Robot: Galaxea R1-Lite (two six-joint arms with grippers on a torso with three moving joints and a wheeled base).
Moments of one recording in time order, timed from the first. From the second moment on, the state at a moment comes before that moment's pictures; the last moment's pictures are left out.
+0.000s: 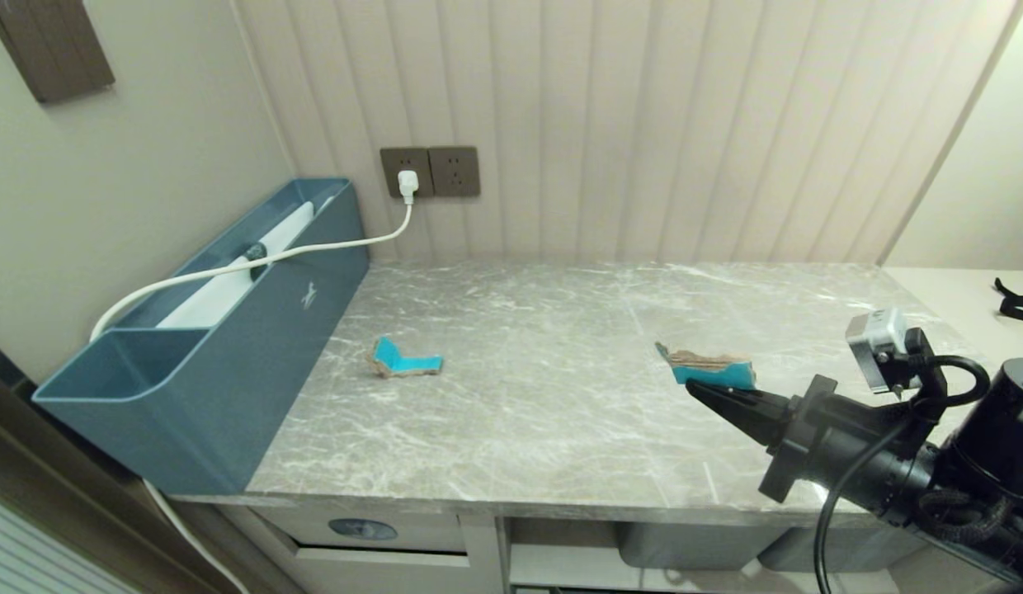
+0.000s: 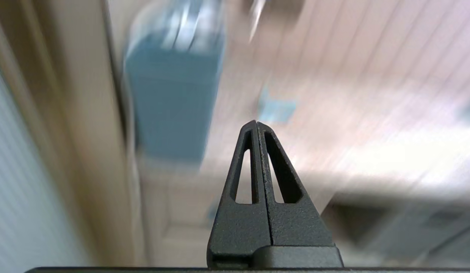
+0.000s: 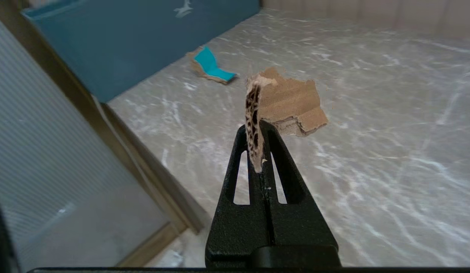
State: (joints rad) left arm -0.01 0.08 -0.29 0.00 -0.02 -0.15; right arm 0.45 1.61 -0.29 -1.35 0.35 0.10
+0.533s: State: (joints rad) left arm -0.38 0.77 -0.88 0.03 -0.13 -0.61; right arm 0.48 1.62 -0.42 -1.31 0.32 0.34
